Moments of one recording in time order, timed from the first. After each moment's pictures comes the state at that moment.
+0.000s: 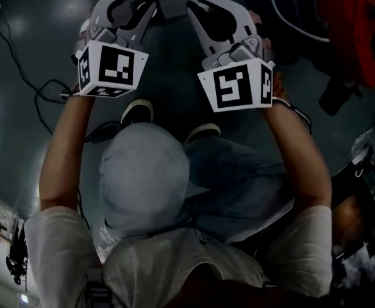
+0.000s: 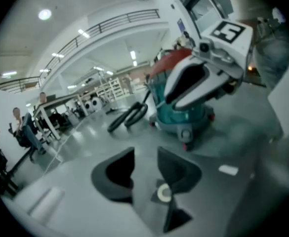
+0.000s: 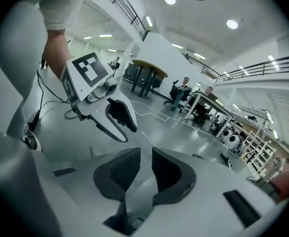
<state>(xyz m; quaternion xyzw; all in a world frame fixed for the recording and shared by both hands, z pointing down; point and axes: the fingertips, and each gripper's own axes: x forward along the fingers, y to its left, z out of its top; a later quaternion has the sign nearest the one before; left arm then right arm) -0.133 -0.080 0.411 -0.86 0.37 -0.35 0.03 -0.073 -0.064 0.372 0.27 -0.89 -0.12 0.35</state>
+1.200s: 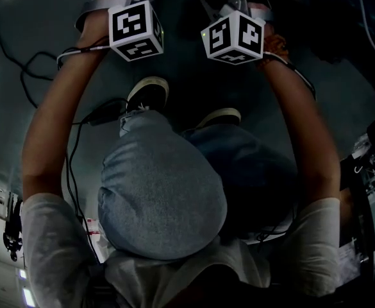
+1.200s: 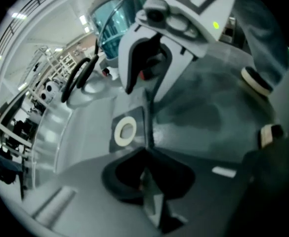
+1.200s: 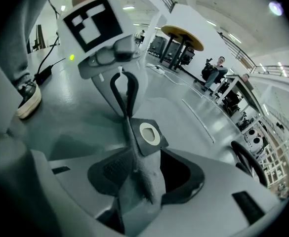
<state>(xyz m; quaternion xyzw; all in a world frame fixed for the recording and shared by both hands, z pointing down) -0.177 0.003 0.639 -0.80 0.15 -0.57 0.05 -0.121 -0.021 0.611 0.14 -0.85 -0.13 0.50</state>
